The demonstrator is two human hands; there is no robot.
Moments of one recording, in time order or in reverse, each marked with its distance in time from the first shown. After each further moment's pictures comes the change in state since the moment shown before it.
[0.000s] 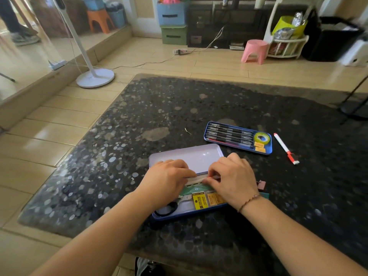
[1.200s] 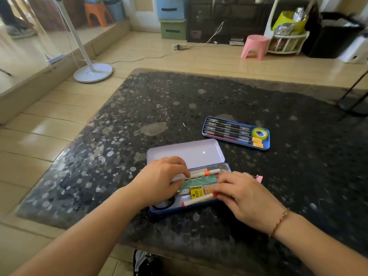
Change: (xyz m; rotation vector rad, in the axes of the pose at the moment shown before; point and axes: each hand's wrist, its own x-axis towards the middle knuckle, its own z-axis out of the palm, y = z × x) left_hand -0.009 0.001 -0.010 -0.134 -0.127 -0.031; right_hand -0.049 0.016 -0.024 0.222 -0.194 -0.246
